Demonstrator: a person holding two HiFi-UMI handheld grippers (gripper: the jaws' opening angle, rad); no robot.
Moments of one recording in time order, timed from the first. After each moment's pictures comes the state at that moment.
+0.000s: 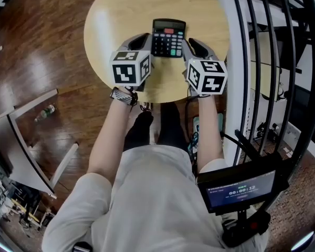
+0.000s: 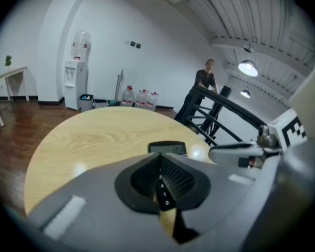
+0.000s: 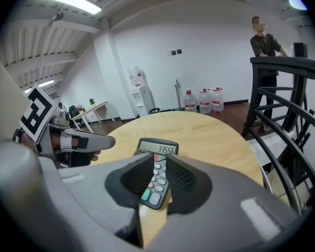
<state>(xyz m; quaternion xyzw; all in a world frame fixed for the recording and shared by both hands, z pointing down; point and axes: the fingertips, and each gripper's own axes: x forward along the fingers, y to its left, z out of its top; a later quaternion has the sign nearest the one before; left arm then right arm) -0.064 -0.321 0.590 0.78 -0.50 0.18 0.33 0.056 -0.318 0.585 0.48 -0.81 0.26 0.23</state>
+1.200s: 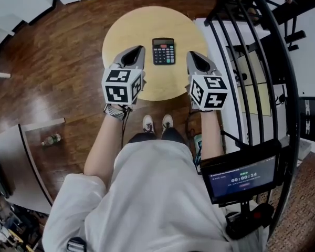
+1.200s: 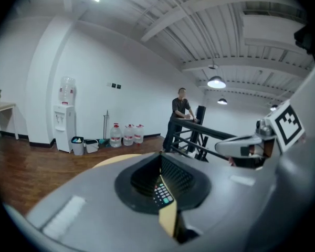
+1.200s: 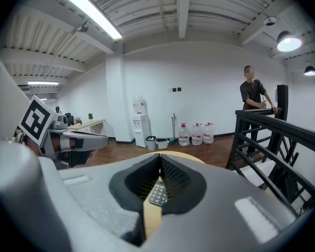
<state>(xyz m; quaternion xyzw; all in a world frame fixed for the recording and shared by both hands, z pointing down) -0.090 -0.246 0.389 0.85 -0.48 0.11 0.17 0.060 -0.230 0.382 0.55 -0.81 0.14 0.14</state>
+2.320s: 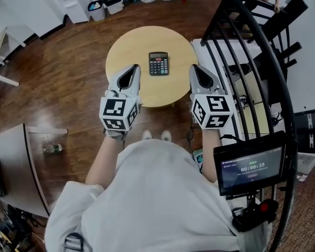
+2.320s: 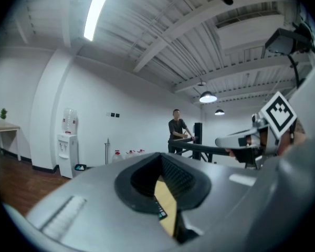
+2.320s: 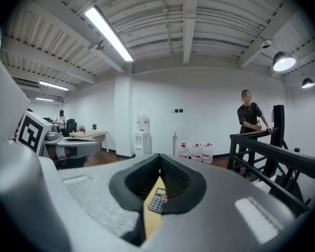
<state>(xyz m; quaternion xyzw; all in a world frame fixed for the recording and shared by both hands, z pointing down) -0.082 -0.159 0.298 0.86 -0.51 0.03 0.04 0.091 -0.157 0.282 0.55 -0.83 0.06 0.08</state>
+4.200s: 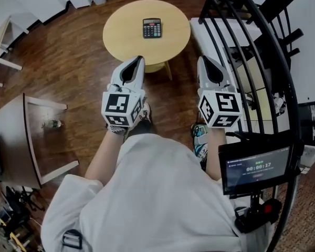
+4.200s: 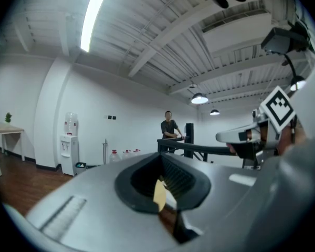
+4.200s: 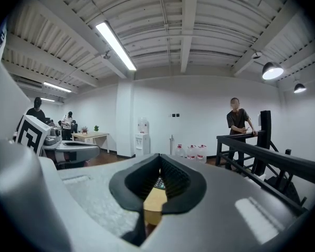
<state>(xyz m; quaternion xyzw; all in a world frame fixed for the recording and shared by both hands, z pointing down) -0.025 0.033 0.293 0.86 -0.51 0.03 0.02 0.148 0.037 0.264 0.57 -0.82 0.03 0.06</state>
